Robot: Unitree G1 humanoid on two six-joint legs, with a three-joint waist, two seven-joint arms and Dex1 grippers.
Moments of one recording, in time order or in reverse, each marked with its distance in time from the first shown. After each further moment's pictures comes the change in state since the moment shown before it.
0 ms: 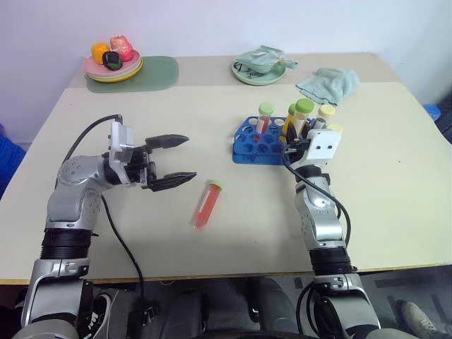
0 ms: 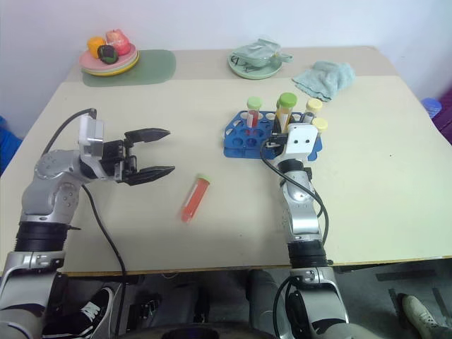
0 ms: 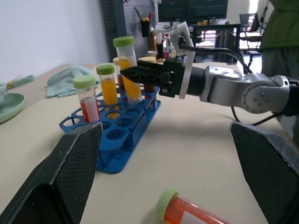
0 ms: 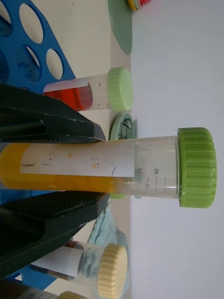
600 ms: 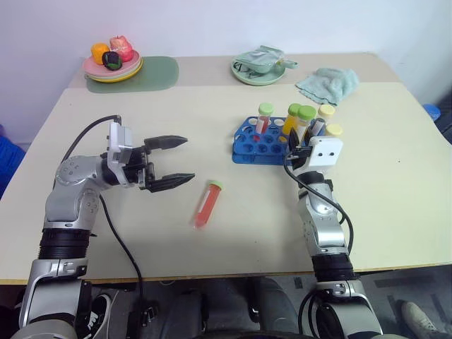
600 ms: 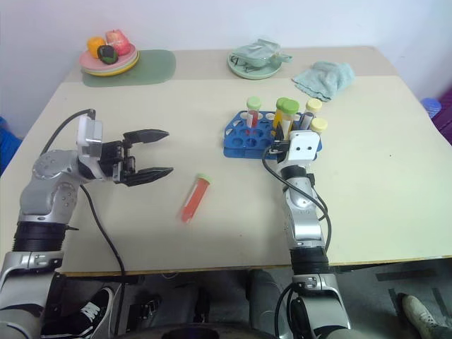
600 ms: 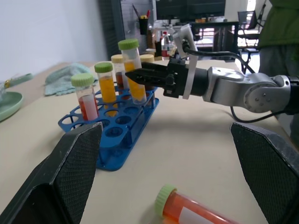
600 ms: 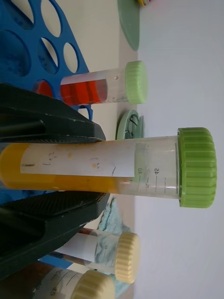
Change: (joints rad) left arm 0.001 0.010 0.001 0.020 0.000 -0.006 -0.016; right arm 0.051 -0.001 -0.003 -0.026 -0.013 -0.017 0.013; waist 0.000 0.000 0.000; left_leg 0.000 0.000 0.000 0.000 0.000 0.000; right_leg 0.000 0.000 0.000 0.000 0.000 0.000
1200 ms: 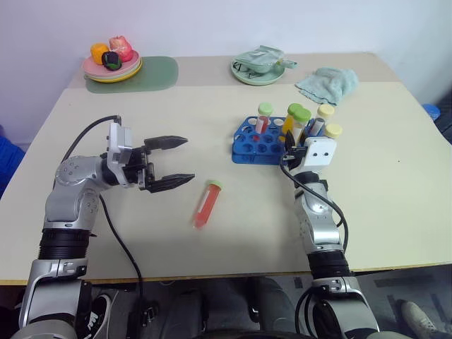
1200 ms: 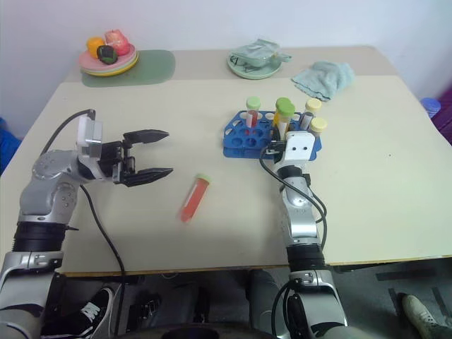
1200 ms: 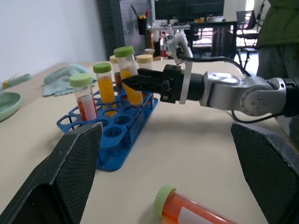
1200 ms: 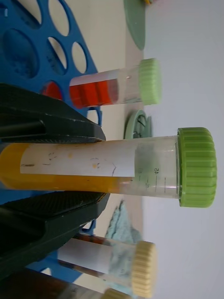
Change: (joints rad) left arm 0.001 0.002 0.000 0.000 0.000 -0.002 -0.005; right arm -0.027 0.019 -0.001 0.074 -0.001 -0.015 0.003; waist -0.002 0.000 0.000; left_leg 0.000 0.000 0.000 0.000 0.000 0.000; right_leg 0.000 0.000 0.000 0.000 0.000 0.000
